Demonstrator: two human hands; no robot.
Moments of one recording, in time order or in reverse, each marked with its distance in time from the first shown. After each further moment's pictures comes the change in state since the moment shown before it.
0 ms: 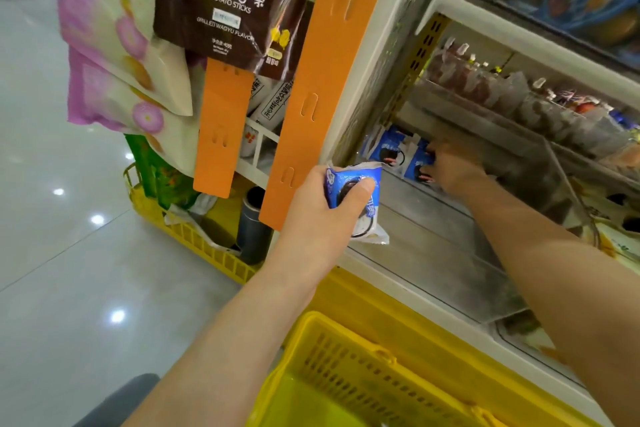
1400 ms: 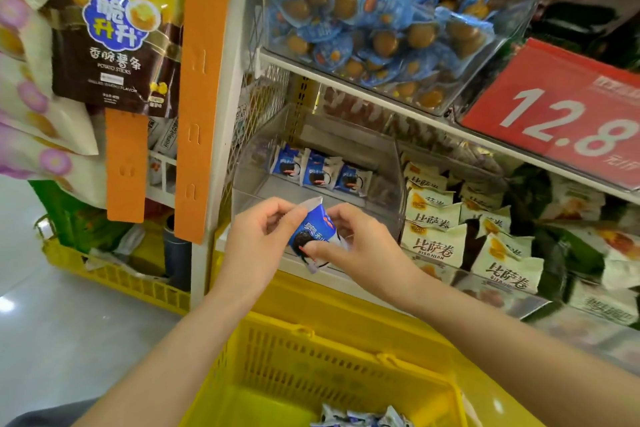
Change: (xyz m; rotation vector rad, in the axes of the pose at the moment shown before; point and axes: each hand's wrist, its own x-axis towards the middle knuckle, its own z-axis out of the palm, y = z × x) left_hand -0.064 0.000 0.050 0.130 -0.121 0.368; right_hand -0.253 -0.022 -0.099 0.861 -0.083 -0.136
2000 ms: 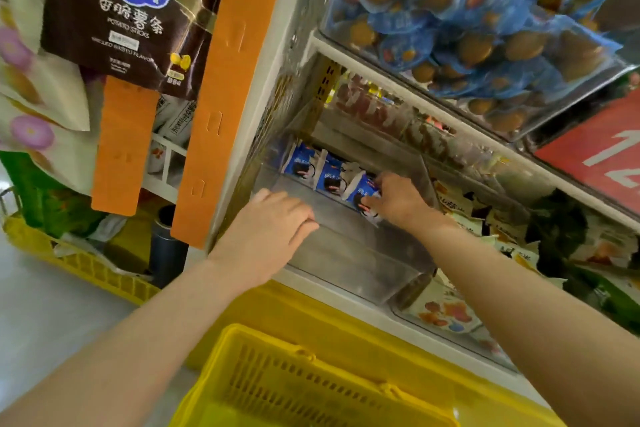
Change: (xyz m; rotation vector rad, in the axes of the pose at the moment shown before) left_hand 0.064 -0.051 -0.029 0.941 -0.320 0.374; right_hand 0.147 0.067 -0.025 -0.608 0.103 0.324
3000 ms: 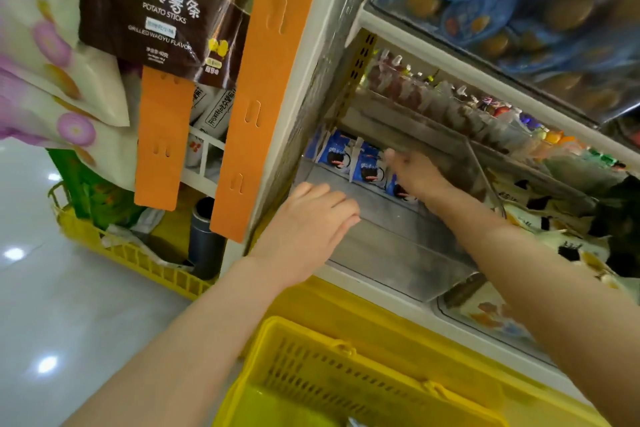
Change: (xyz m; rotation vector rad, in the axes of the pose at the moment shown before) left_hand -0.001 -0.015 0.010 0.033 0.112 0.110; right_hand 0.027 -0.027 0.020 0.358 0.009 0.050
